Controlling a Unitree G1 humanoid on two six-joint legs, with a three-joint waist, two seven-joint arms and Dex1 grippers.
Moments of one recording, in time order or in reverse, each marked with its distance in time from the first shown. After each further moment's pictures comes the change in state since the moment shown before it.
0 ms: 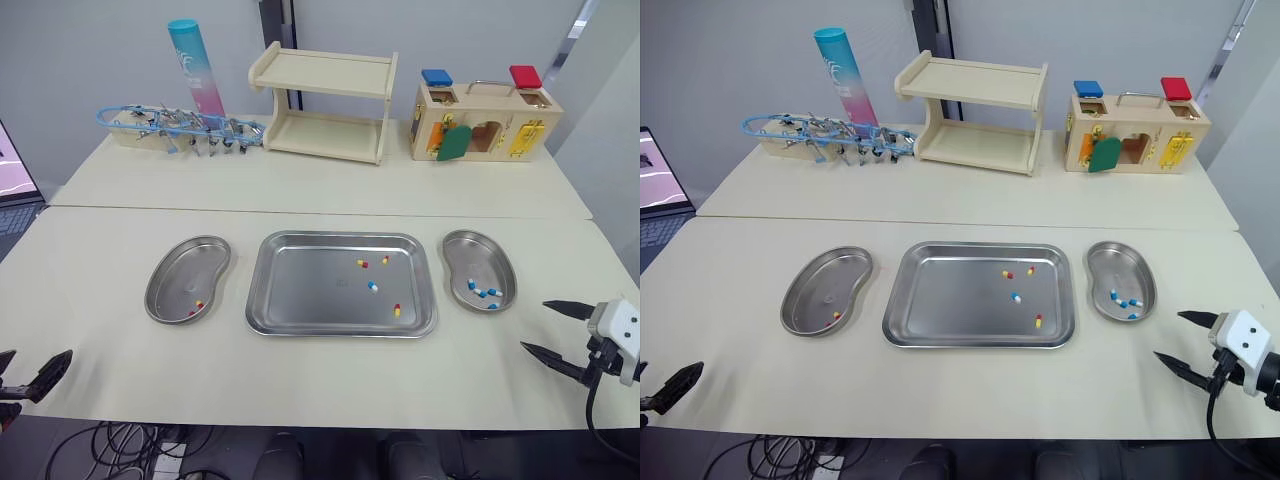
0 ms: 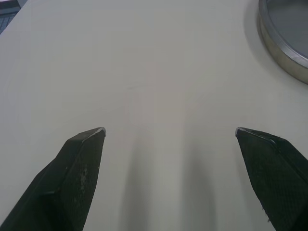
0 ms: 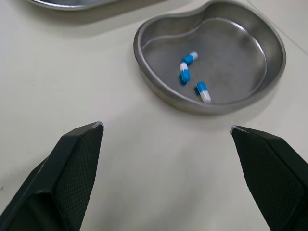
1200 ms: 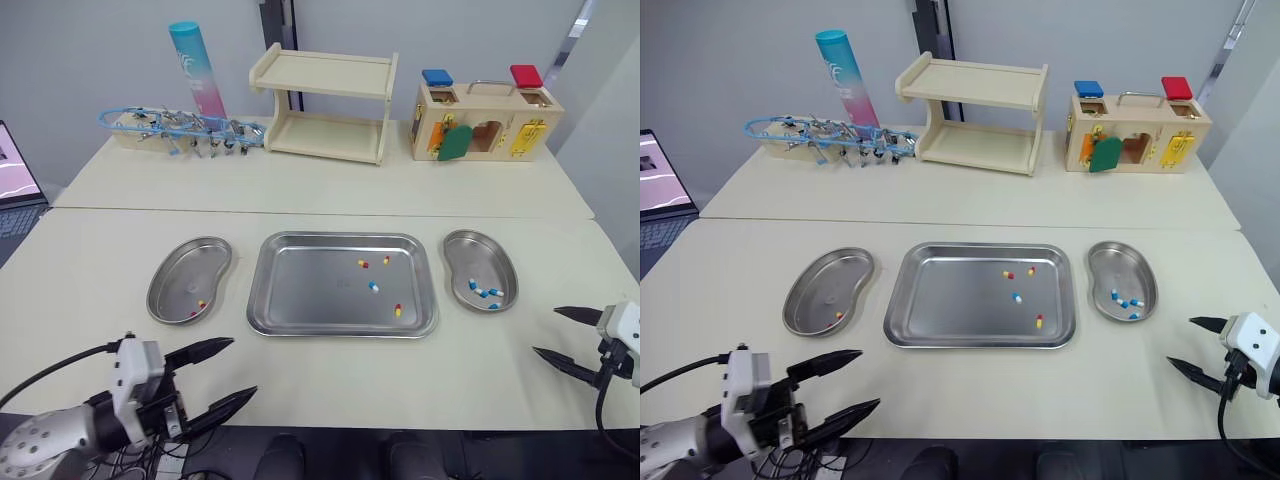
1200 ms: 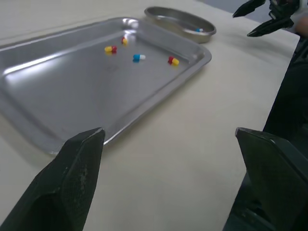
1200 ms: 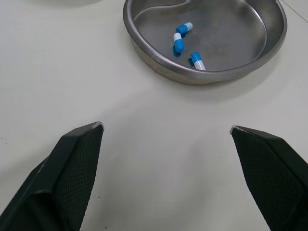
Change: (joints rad) left arm 0.087 -0.102 -0.482 -0.637 -0.140 -0.096 -0.334; right arm -0.025 -0.043 -0.008 0.052 -0.016 -0.014 0.057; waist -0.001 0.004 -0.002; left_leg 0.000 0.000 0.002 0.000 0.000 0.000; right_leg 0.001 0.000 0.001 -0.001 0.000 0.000
